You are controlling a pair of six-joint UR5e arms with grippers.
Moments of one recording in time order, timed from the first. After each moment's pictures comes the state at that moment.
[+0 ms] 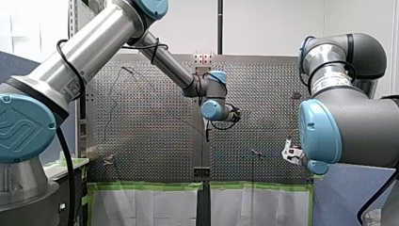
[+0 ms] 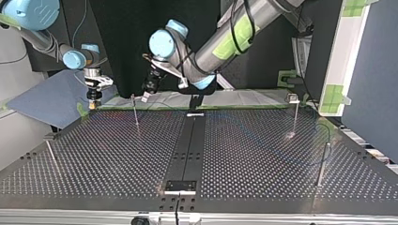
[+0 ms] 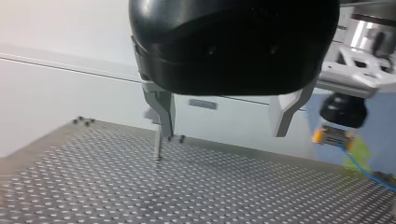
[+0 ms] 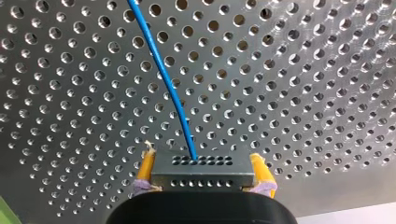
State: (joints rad) left arm -0.78 -2.22 -1.45 -2.66 -1.80 -1.75; right arm 1.55 -0.57 1.56 -1.00 1.26 1.79
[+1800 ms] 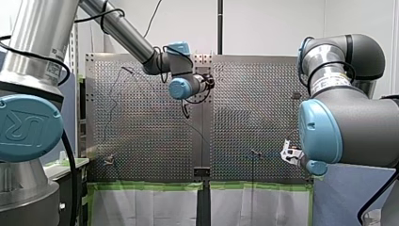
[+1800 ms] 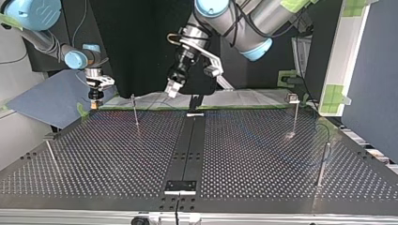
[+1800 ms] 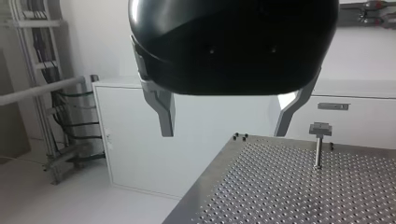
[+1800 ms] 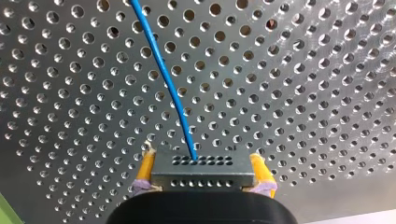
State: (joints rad) left arm -0.71 -1.78 -1.90 -2.33 -1.80 -1.83; right arm 1.56 -0.56 1.56 -1.00 1.26 1.79
